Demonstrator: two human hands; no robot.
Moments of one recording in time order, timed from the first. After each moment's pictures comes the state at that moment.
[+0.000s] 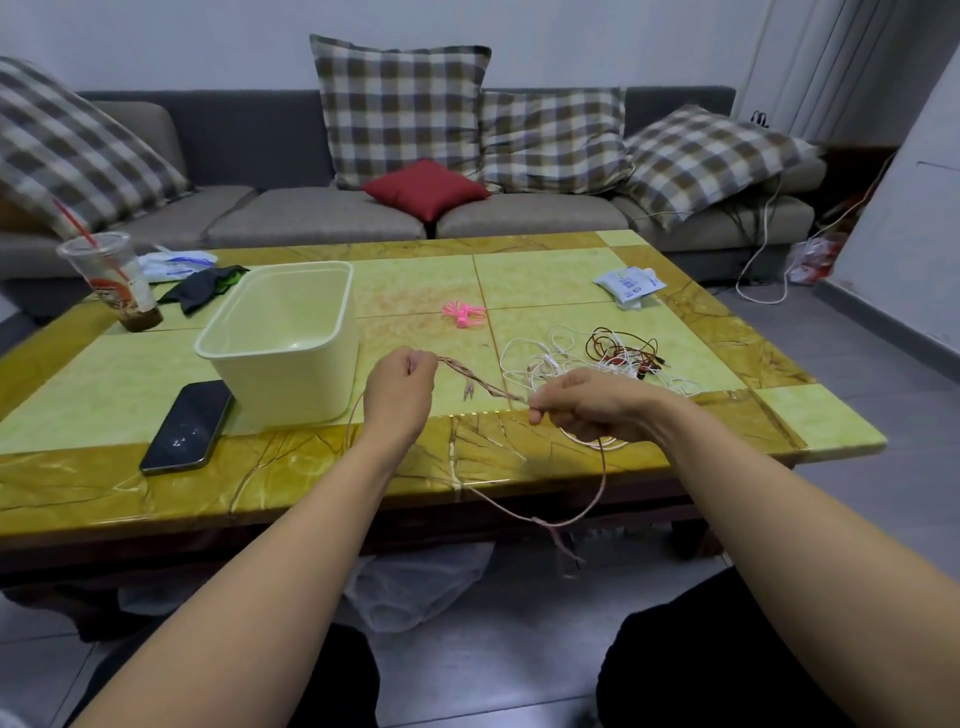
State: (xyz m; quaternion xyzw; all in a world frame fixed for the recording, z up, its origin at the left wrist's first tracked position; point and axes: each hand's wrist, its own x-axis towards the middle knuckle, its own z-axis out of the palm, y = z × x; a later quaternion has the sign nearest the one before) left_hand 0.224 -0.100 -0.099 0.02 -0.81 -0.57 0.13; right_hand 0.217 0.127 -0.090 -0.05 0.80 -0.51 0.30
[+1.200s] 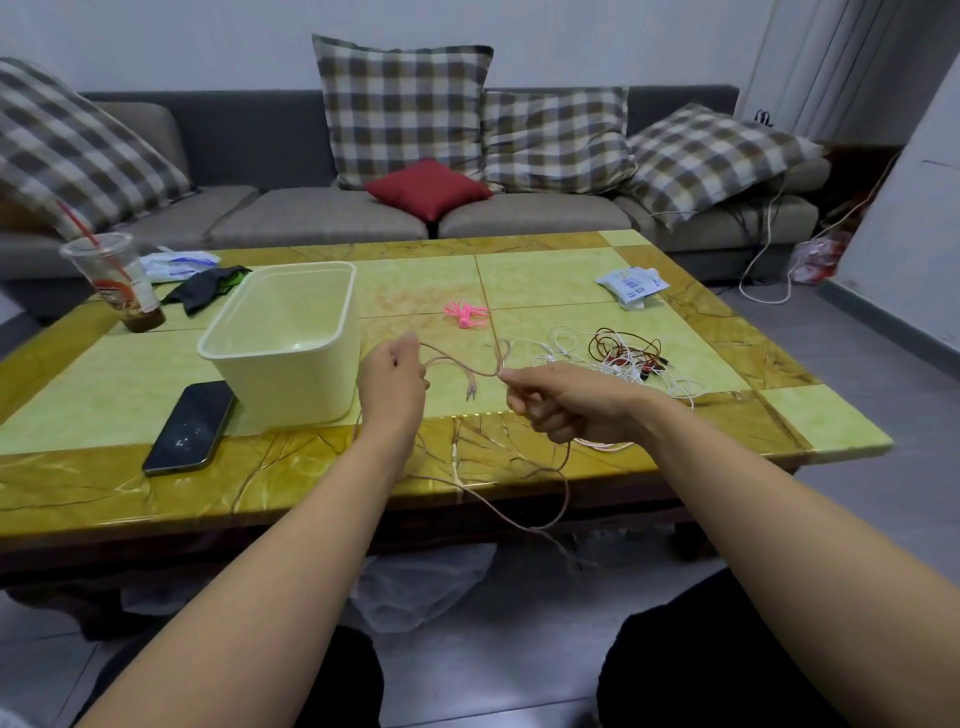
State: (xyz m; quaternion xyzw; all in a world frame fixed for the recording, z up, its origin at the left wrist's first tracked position) left_hand 0.218 -0.097 -0.095 0.08 -0.74 -0.64 0.18; right_hand 0.229 0.097 -0.072 -0.09 0.73 -0.60 0.30
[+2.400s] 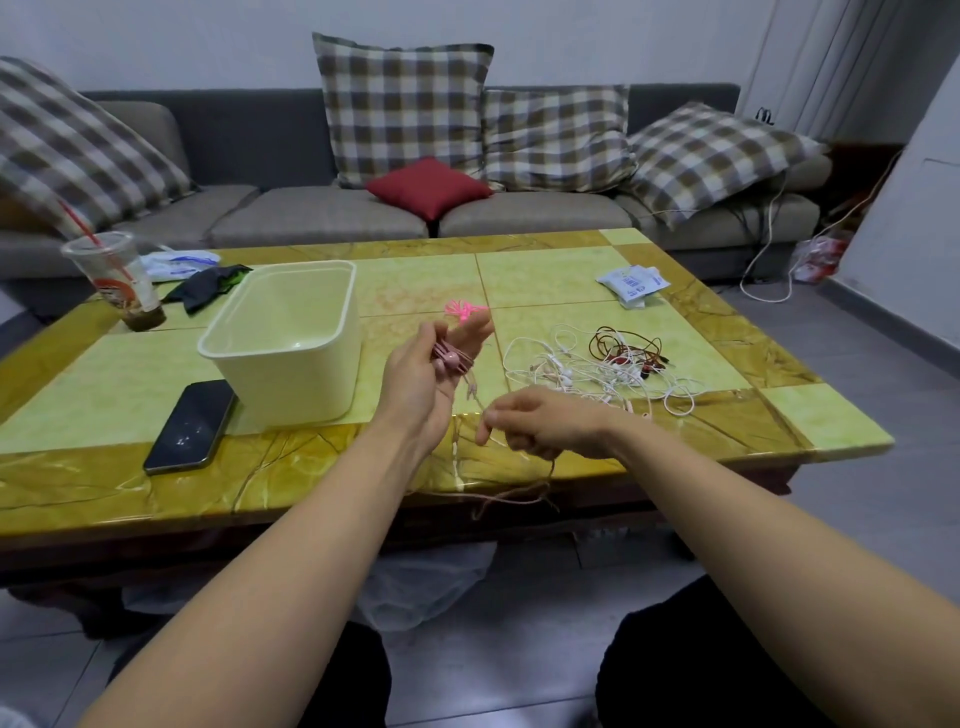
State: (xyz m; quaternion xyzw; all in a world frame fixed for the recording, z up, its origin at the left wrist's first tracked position) left_hand 0.226 -0.077 -0.078 -0.03 -0.44 -0.90 -0.03; right_hand 0.232 0.082 -0.098 -0.16 0.83 -0.47 0.24
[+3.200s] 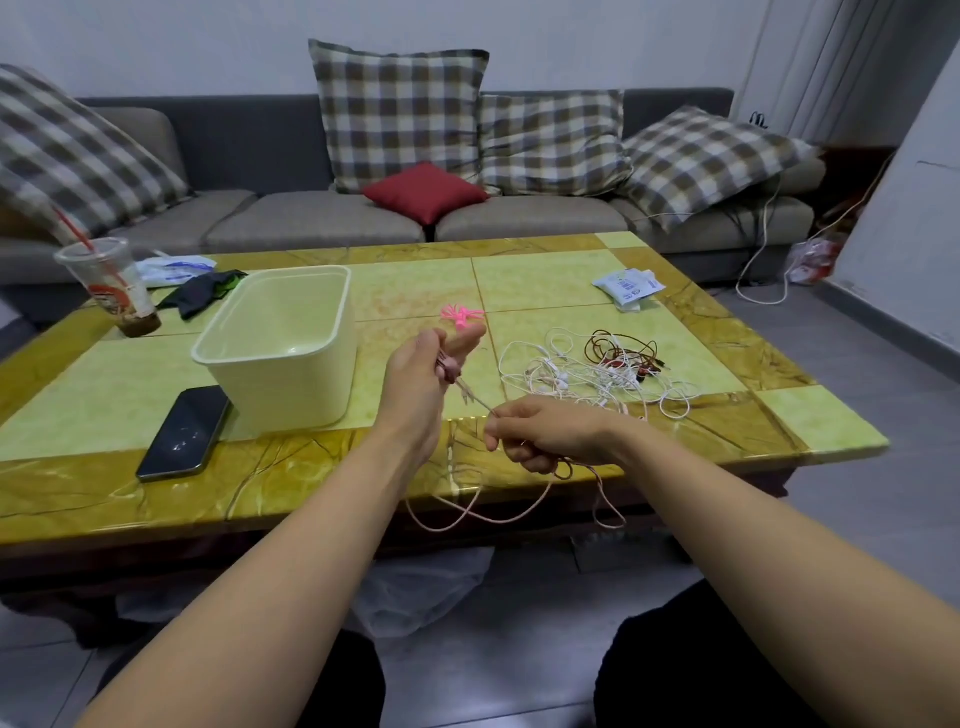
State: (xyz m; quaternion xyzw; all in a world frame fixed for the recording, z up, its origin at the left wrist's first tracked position) left_hand 0.231 -0.073 -0.081 -0.07 -0.58 -0.81 0.04; right_hand 0.235 0.087 -0.098 -0.15 0.80 -0.50 0.30
